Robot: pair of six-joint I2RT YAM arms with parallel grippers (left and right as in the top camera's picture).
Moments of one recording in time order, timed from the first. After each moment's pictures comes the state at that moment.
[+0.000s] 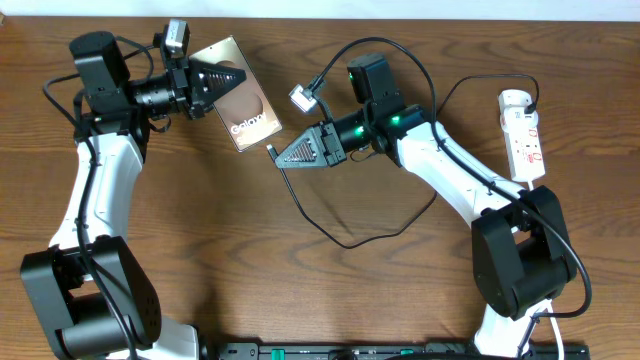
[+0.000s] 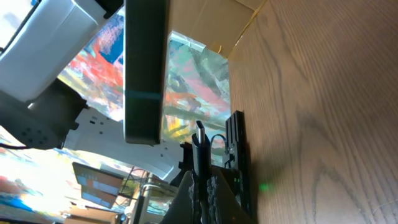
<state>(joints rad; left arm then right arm) 0.19 1.69 1.25 0.02 1.47 -0.86 0.49 1.94 1.43 -0.23 -1.45 0.36</state>
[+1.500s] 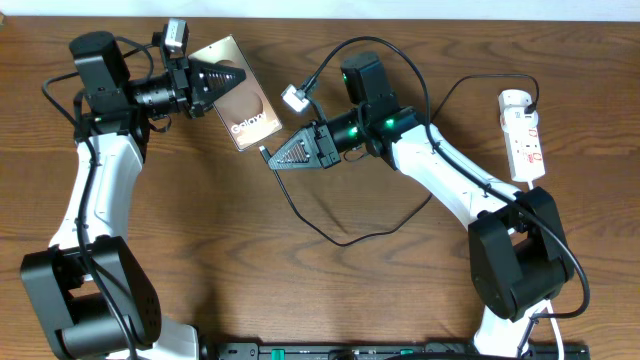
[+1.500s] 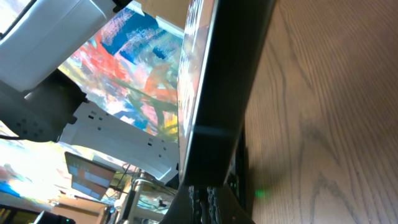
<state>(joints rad) 0.19 1.69 1.25 0.02 1.45 -0.84 0.52 1.94 1.43 -0.14 -1.45 0.37</state>
